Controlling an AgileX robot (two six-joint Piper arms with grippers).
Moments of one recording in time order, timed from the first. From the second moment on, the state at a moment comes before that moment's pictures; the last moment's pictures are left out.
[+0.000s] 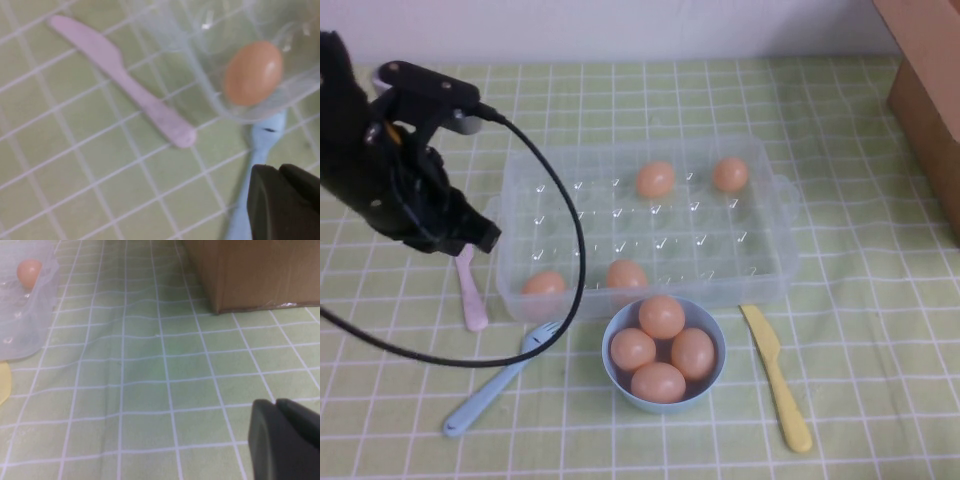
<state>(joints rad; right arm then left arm) 0.01 -0.01 0.03 0.02 0.37 0.10 -0.33 1.49 -1.30 0.01 1.05 0.16</state>
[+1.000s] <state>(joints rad) 0.01 -0.01 0.03 0.02 0.37 0.10 -0.55 1.85 -1.58 0.19 1.17 0.10</state>
